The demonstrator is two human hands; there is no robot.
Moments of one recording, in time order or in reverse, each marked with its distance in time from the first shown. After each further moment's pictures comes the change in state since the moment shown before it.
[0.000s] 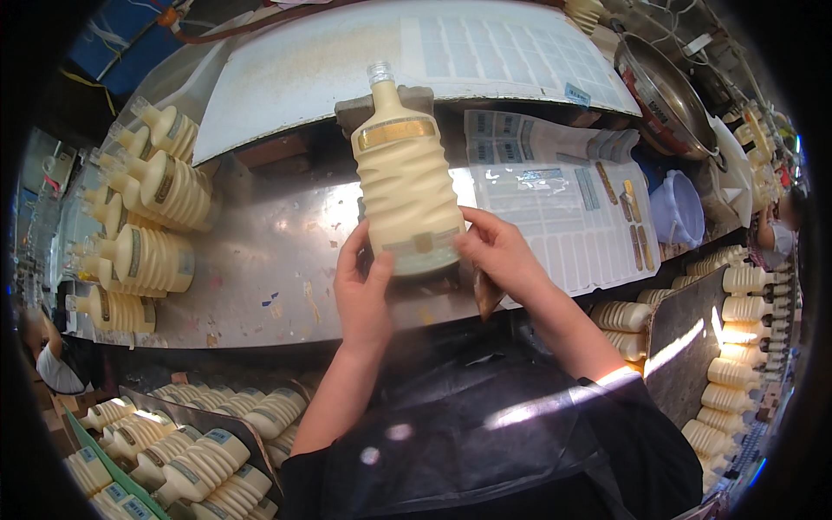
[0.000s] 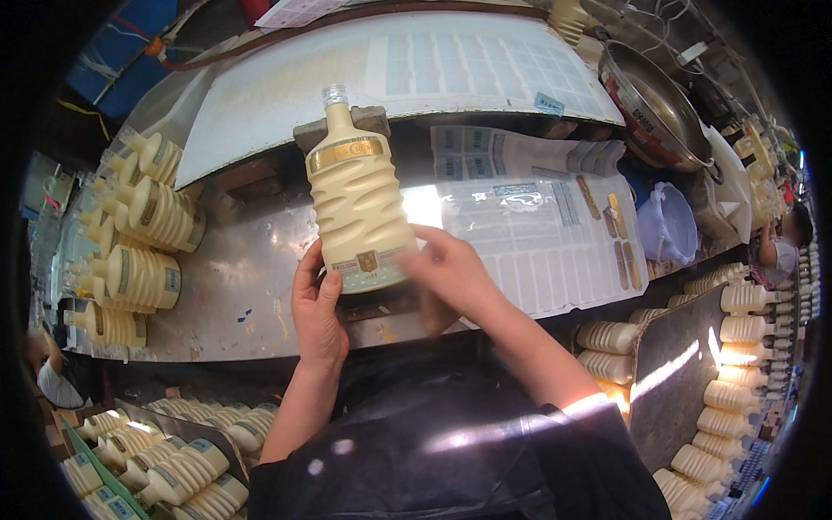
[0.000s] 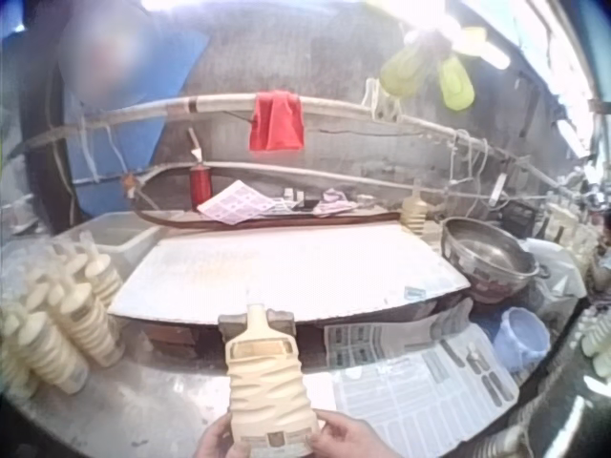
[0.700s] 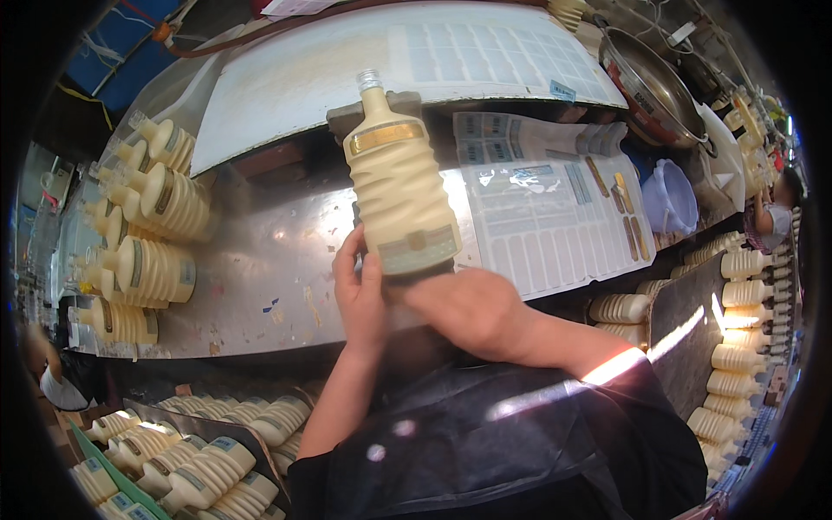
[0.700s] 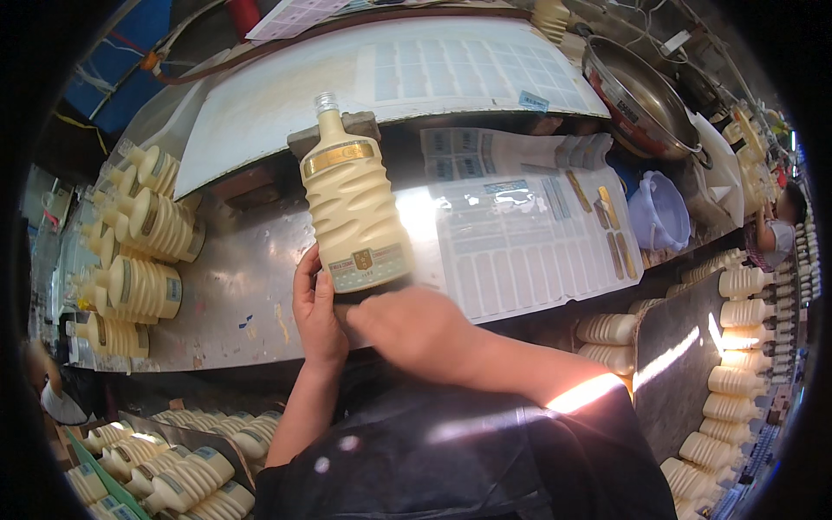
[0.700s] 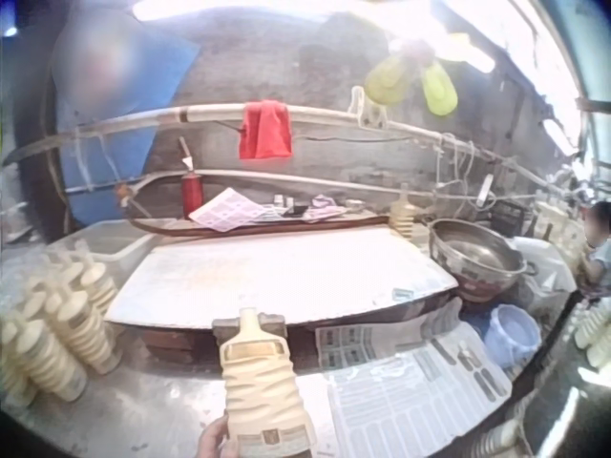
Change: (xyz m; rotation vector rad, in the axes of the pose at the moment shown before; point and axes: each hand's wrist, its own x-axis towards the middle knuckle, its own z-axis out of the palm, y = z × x) left_hand 0.003 -0.018 -0.013 0.221 -0.028 0.115; right_hand -0.047 -0.035 0.035 -0.905 -0.007 -1.066
